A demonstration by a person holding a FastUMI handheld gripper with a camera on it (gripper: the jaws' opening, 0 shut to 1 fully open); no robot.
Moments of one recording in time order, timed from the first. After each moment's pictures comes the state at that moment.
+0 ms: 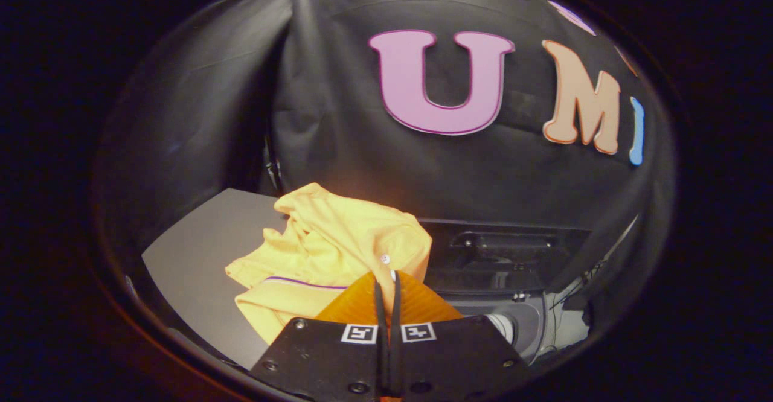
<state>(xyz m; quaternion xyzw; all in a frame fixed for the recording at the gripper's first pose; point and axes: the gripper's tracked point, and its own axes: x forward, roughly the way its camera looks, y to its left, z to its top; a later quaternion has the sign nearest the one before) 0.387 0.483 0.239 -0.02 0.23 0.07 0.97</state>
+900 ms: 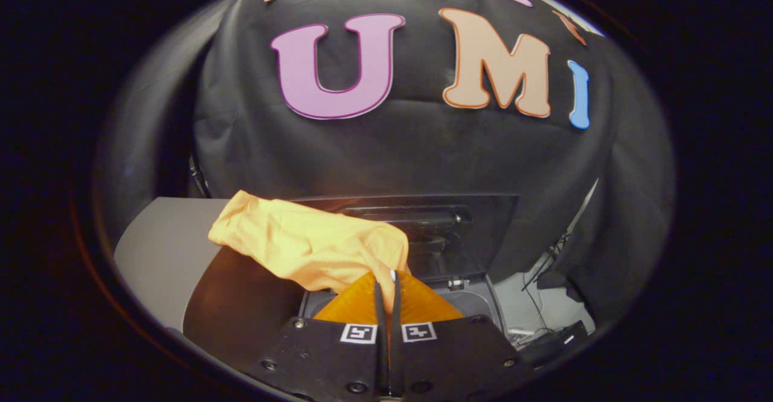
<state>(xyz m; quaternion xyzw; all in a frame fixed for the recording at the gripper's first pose) 0.391 0.452 0.236 0.01 0.23 -0.06 0.97</state>
